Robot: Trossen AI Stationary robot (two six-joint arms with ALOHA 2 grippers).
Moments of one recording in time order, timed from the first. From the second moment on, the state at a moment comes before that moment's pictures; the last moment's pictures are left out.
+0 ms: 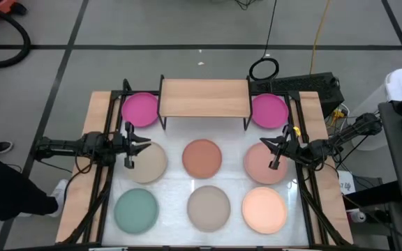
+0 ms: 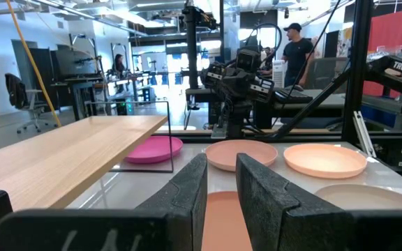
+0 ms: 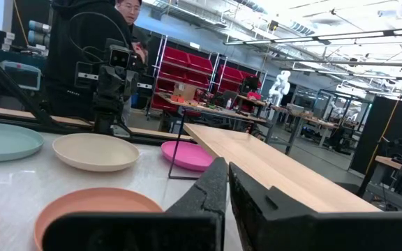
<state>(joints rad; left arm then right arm) -0.06 0.01 0.01 0.12 -0.13 0.07 0.46 0.35 0.02 0.55 0.81 -0.41</state>
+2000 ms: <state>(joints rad) -0.06 0.01 0.01 0.13 -0.13 0.07 0.06 0.93 1.03 -0.95 0.53 -0.03</state>
